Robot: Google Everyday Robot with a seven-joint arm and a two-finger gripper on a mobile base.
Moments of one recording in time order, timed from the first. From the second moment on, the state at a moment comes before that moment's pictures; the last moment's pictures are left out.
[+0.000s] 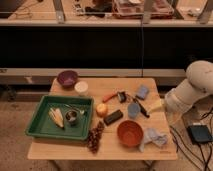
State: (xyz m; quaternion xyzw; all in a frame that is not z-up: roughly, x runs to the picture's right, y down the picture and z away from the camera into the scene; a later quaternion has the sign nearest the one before) arm 0.246 0.121 0.628 -0.19 -0.34 -0.49 0.78
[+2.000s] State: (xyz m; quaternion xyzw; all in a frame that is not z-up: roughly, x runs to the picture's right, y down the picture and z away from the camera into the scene) arm 0.246 0.121 0.628 -0.19 -0.34 -0.49 0.79
